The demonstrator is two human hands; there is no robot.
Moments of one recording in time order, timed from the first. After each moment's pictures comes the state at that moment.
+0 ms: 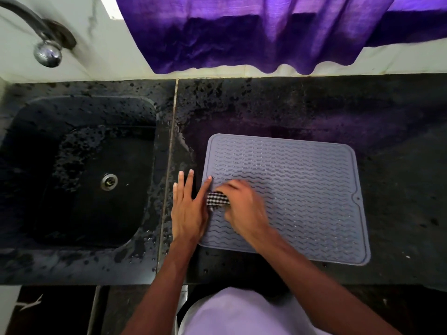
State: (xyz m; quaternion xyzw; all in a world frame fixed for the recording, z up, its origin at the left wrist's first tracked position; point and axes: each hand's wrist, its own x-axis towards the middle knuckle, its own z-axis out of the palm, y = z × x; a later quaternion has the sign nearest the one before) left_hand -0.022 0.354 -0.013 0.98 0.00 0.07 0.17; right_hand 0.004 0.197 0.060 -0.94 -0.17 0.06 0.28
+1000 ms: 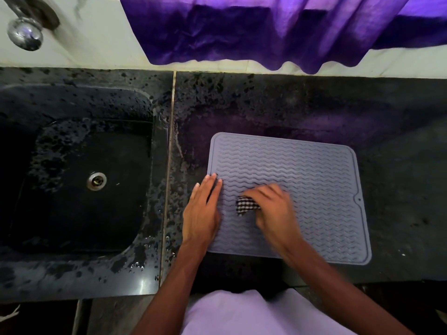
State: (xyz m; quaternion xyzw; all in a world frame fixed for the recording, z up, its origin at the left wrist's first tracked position) left_hand -0.015 0.345 -0.019 0.97 -0.06 0.09 0.20; right_hand -0.002 0.161 0.051 -0.96 -0.16 0.00 0.21
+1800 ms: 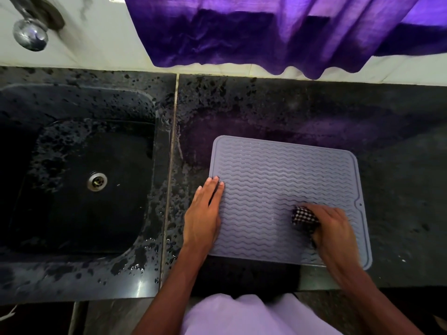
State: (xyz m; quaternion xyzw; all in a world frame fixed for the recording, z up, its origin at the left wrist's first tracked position) left_hand -0.019 0.343 -0.012 0.97 -0.06 0.07 0.22; right_hand -0.030 0.056 0.046 -0.99 -0.03 -0.01 0.15
